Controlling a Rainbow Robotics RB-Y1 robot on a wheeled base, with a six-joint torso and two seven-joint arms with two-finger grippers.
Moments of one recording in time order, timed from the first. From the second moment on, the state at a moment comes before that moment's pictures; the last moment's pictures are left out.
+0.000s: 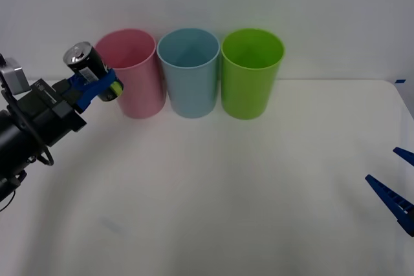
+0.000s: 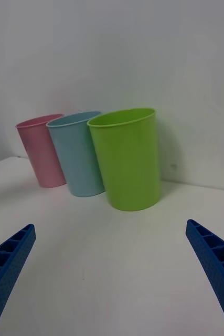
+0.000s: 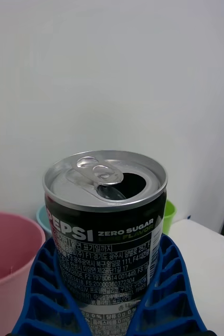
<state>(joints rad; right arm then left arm) 0.35 -0.40 -0.52 -1.66 0.96 -1.22 0.00 -0.04 0.40 0.25 -1.81 -1.13 -0.84 0.30</state>
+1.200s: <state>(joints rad) 0.35 -0.40 -0.52 -1.66 0.96 -1.22 0.00 -0.49 0.18 0.20 -1.62 -1.74 -0.65 0.58</state>
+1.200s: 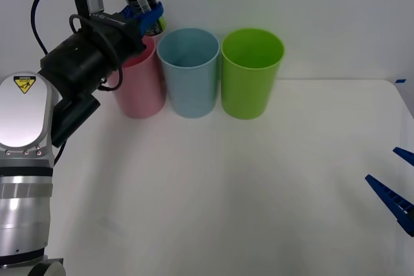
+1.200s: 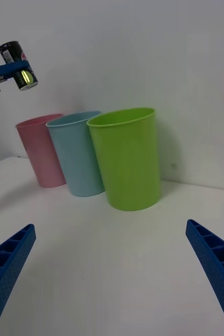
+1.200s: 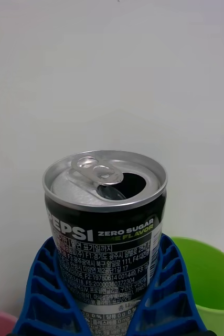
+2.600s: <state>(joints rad) 0.35 -0.40 -0.52 -1.66 0.96 -1.22 0.00 -0.77 0.18 0.07 -1.31 -1.93 -0.48 0.59</state>
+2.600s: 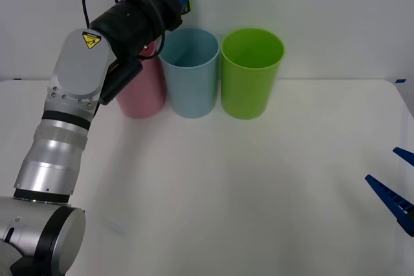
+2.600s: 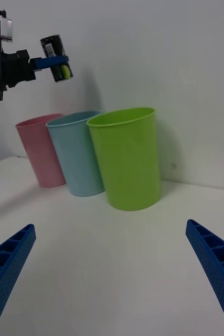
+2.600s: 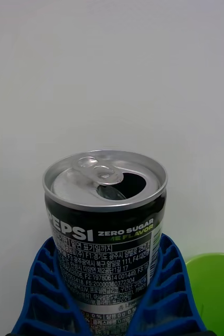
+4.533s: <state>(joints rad) 0.35 -0.40 -0.52 -1.66 0.96 -1.22 0.00 -0.50 0.30 0.05 -1.54 -1.57 -0.54 0.53</state>
